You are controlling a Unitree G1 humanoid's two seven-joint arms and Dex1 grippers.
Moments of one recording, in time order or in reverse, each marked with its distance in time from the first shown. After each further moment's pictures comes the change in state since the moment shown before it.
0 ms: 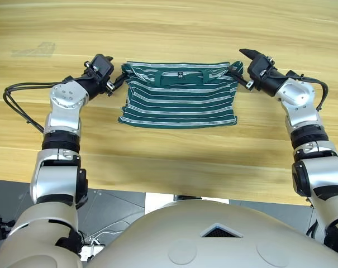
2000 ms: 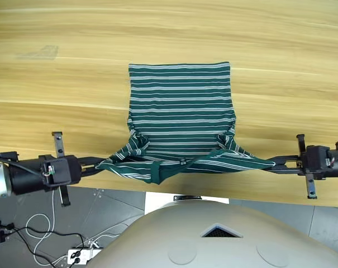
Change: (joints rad) left arm 1.336 0.486 0.699 -1.522 -0.529 0.330 -0.665; right arm 1.053 -0.837 -0.206 -1.283 0.808 0.441 0.594
